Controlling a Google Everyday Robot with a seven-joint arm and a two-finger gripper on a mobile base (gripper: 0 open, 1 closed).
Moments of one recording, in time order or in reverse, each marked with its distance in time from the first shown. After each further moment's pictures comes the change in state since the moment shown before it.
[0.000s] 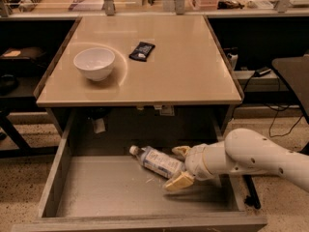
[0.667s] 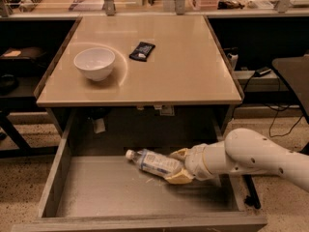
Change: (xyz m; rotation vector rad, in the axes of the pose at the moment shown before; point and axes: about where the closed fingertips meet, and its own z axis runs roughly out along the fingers) arm 0.000 0.000 0.000 0.000 0.000 0.000
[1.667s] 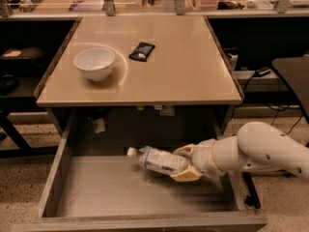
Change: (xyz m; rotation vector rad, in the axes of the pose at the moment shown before) arm -0.018 0.004 -0.034 -0.001 -0.018 -0.030
